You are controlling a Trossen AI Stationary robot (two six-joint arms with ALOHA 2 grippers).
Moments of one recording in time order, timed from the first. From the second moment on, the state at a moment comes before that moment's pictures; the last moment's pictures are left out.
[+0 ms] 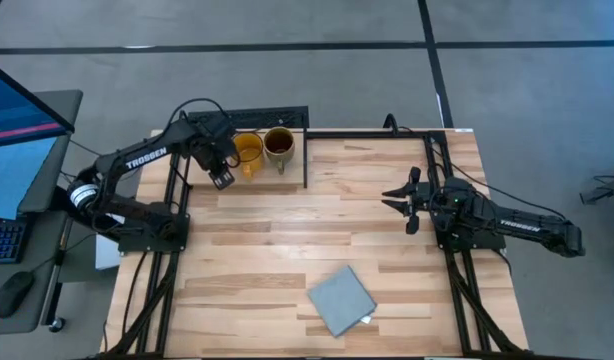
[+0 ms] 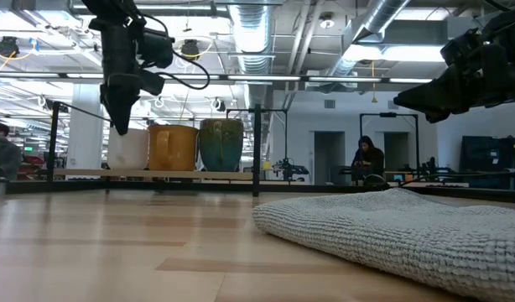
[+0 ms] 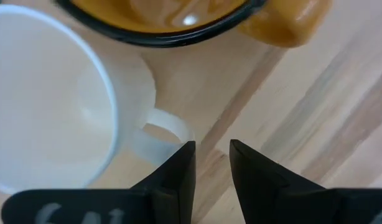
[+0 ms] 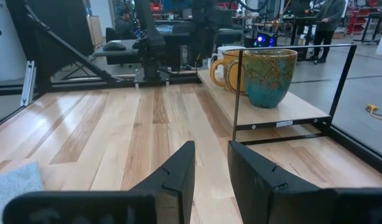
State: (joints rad) left arm 0.76 1.31 1.03 -1.11 -0.02 0.15; right arm -0.32 0.19 0.00 0.08 -0.21 -0.05
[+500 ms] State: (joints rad) left arm 0.76 1.31 1.03 -1.18 0.03 0.16; right arm -0.32 0.19 0.01 0.08 -0.21 -0.05
